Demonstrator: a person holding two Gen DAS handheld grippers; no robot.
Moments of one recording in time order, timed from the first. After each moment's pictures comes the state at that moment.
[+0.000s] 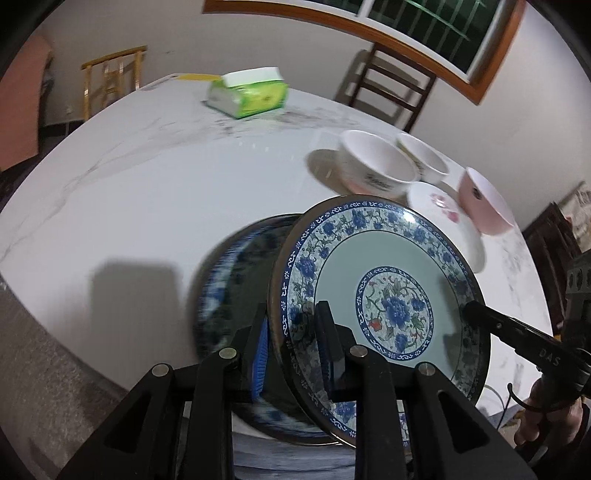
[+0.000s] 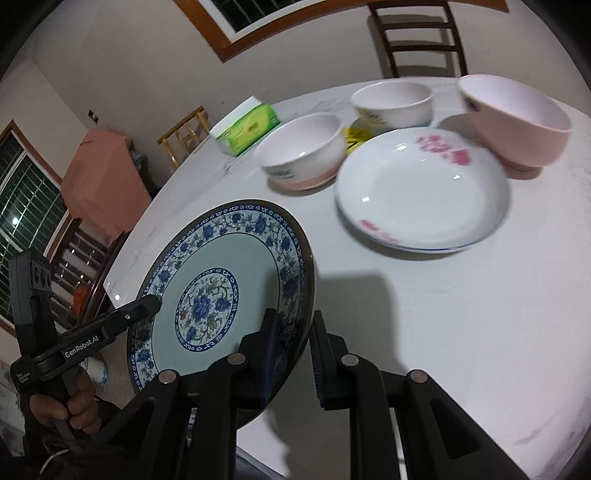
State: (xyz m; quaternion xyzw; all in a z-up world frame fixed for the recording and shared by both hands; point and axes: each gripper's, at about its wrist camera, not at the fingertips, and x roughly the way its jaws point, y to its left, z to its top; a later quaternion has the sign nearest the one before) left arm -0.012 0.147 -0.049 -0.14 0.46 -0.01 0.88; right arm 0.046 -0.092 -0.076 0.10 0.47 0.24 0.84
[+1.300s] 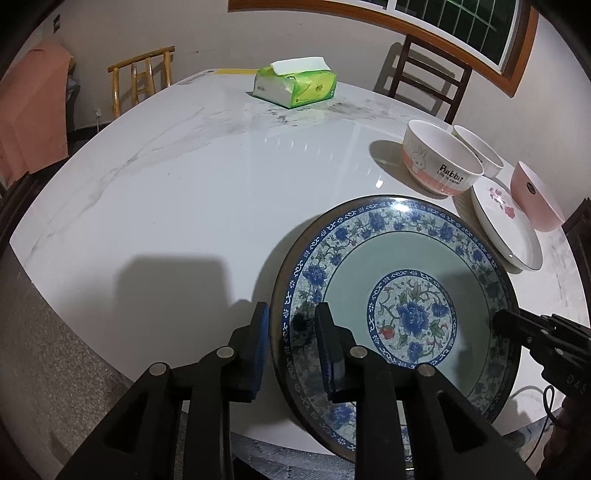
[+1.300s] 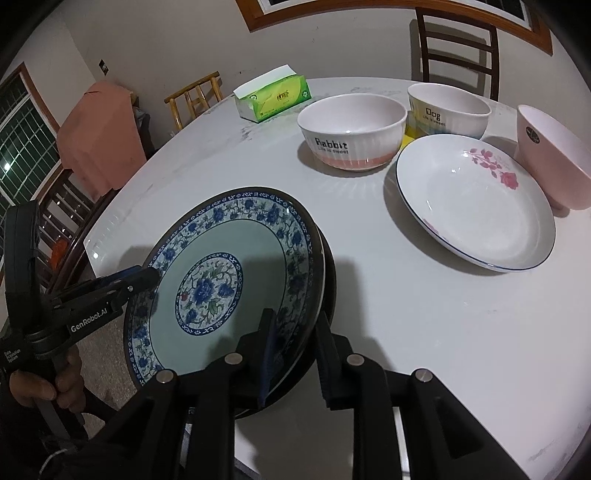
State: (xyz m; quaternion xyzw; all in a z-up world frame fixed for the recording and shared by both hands) left arm -0.007 0.176 -0.077 -0.10 0.47 0.06 0.87; right arm 0.043 -0.033 -0.085 0.01 0.48 0.24 0.84
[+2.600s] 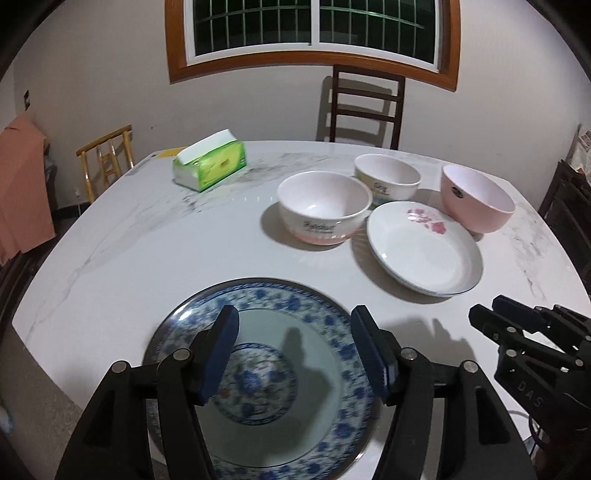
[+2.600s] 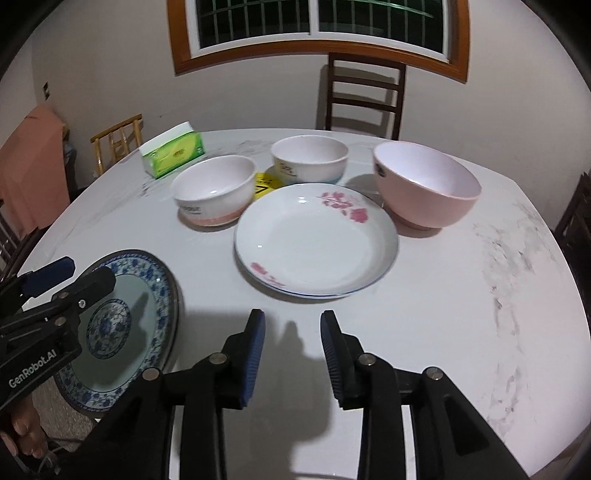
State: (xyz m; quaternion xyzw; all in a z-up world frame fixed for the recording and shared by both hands) left arm 0.015 0.043 -0.023 0.00 0.38 0.01 0.92; right arm 0.037 -0.116 -0.051 -0.02 0.41 0.06 0.91
